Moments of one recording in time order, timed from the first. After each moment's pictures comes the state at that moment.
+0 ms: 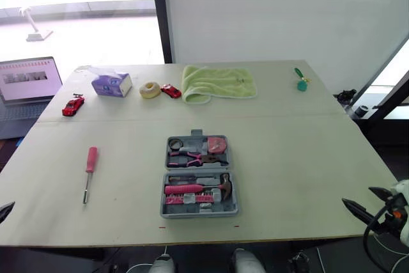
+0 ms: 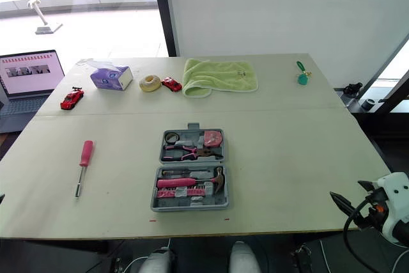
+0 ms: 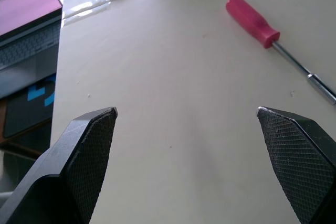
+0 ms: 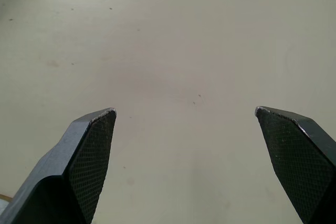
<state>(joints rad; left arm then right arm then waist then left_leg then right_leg) 0.11 1.01 0.68 1.03 -0.44 -0.39 -1.15 0.41 -0.64 -0.72 -0.21 0.32 0.43 0.90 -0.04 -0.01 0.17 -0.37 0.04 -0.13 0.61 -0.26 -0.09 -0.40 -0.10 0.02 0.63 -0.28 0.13</state>
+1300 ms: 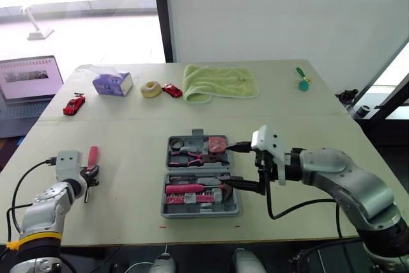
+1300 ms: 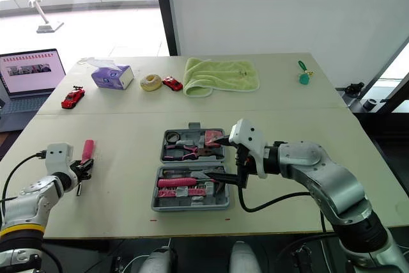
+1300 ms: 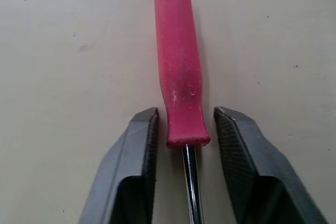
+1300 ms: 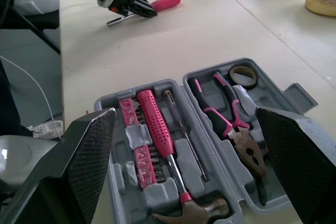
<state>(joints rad) -0.21 0.56 0.35 0.35 -0.31 0.51 -0.31 -0.36 -0.73 0.11 -0.55 0.53 0.76 0.87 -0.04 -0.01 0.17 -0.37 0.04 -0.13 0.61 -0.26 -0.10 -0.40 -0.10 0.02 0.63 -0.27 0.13</state>
